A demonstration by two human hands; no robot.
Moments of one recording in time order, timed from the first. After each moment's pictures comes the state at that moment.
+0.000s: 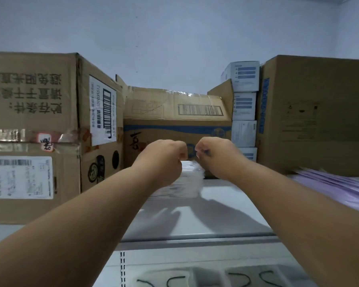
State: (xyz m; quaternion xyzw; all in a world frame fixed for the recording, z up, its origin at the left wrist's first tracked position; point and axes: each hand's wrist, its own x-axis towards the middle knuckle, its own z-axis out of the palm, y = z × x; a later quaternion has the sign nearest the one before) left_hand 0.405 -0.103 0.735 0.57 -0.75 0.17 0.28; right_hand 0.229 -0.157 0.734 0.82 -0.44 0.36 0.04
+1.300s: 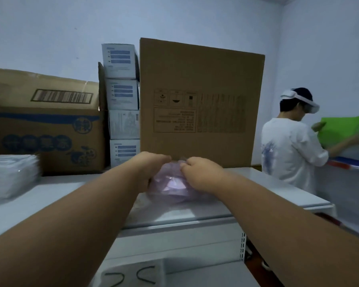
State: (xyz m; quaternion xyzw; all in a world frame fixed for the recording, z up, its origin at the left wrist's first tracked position) left_hand 0.038 -0.193 0.710 0.61 -0.49 -0.43 0.45; right_hand -0.112 -0.188 0.702 0.74 -0.62 0.22 -0.10
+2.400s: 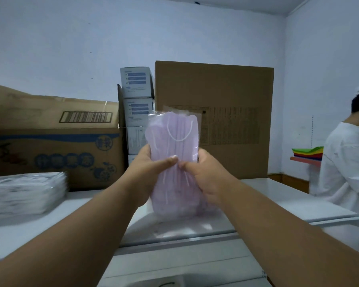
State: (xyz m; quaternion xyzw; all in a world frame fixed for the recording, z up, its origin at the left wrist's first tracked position) left_hand 0.079 -0.149 0.722 0.35 -0.58 -0.42 0.61; right_hand -0.071 -0.171 0.717 0.61 -0.33 0.55 -0.46
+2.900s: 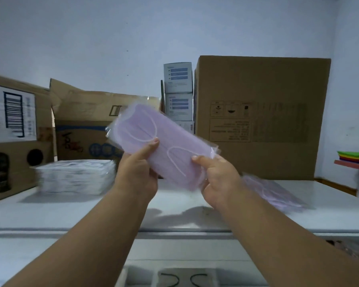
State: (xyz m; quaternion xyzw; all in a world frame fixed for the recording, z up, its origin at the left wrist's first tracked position) left_hand 0.158 -0.119 0.713 0.22 -0.32 -0.45 0.80; right_hand 0.012 -0.157 0.705 0.43 -0.25 0.60 -0.62
